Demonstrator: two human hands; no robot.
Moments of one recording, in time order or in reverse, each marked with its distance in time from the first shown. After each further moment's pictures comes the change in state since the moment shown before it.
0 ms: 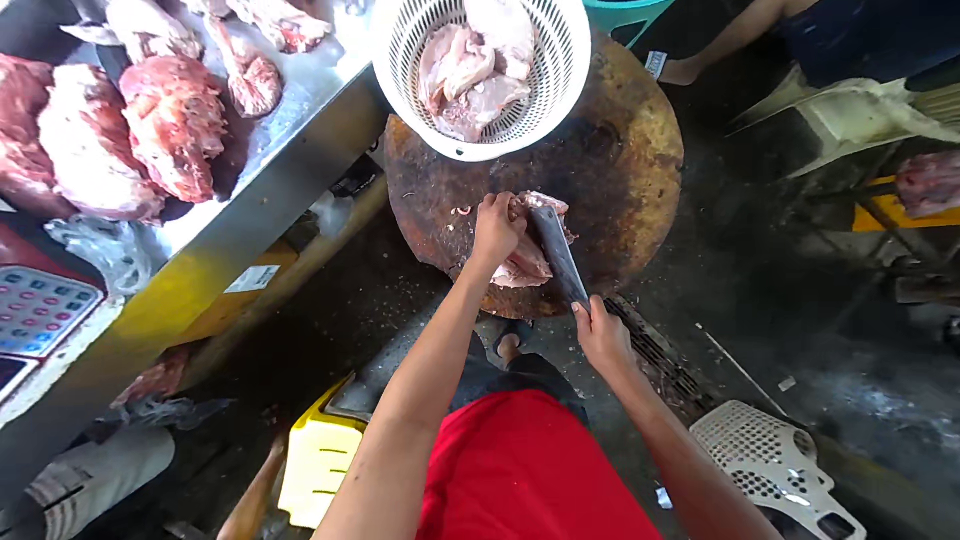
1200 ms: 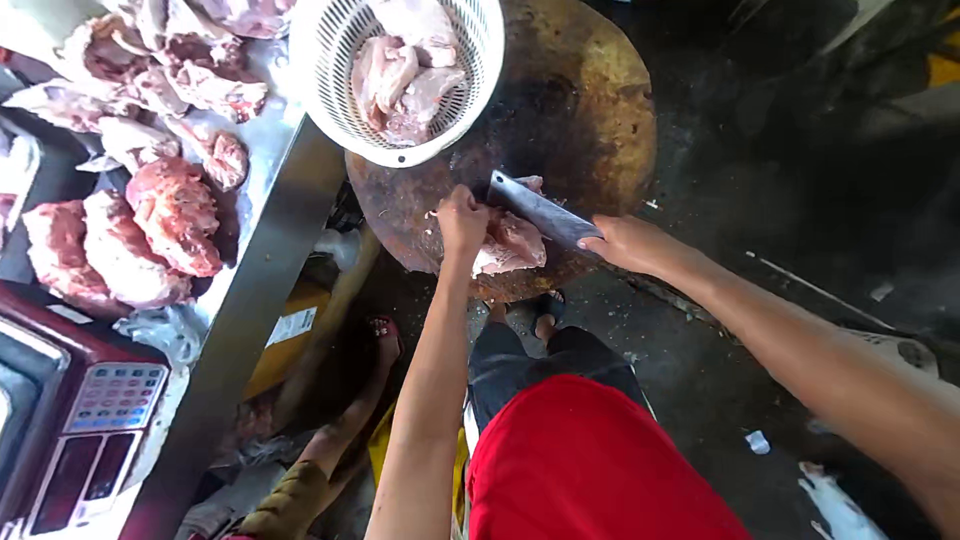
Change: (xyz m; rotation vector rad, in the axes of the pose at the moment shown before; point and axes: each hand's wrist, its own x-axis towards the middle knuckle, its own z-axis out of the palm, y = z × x) left_hand 0.002 0.021 -0.016 0.255 -0.002 -0.115; right_hand 0.077 0.030 -0.074 -0.078 -0.303 -0.135
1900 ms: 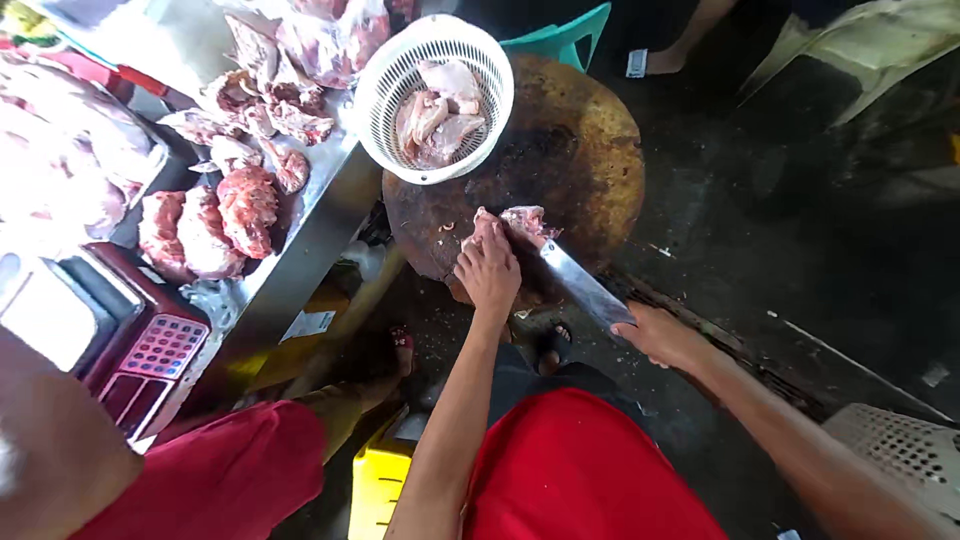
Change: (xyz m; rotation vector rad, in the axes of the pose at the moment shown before) left_hand -0.094 0.016 0.057 0.403 0.316 0.017; right_hand -0.098 0.059 0.044 0.258 -0.211 0.183
